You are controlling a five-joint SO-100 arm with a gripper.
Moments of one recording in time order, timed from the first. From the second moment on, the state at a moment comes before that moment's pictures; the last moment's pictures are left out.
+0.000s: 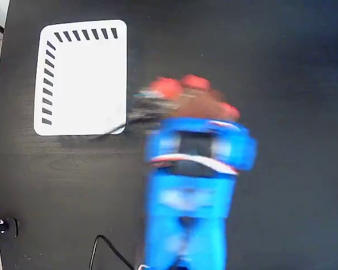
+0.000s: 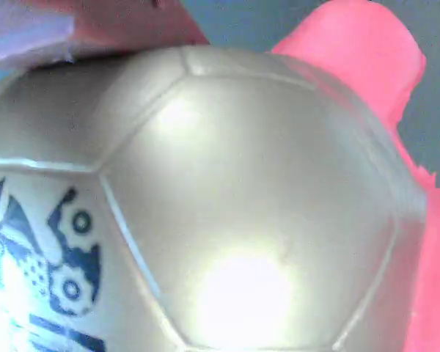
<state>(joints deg) 4.1 96.2 80.9 93.9 24.5</state>
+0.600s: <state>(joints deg) -19.8 85.2 62.0 92.6 21.8</state>
